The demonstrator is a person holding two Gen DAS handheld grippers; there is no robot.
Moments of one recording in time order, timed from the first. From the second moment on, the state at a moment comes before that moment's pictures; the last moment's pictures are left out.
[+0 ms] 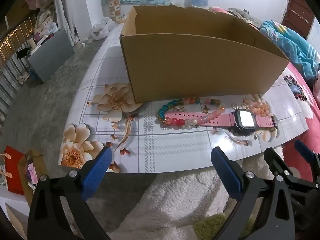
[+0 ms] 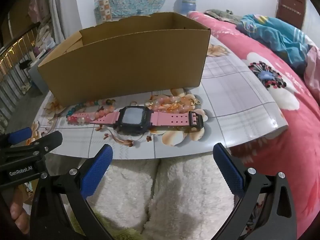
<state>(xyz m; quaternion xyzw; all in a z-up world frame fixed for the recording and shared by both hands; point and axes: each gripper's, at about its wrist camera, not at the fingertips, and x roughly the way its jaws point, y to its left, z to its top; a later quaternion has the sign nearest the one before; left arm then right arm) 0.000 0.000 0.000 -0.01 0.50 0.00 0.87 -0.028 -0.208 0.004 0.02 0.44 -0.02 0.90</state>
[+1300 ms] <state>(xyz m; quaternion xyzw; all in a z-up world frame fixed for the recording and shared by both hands) 0.000 0.006 0.002 -0.01 0.50 0.00 0.87 -0.026 -0.207 0.005 0.02 0.44 -0.01 0.90</state>
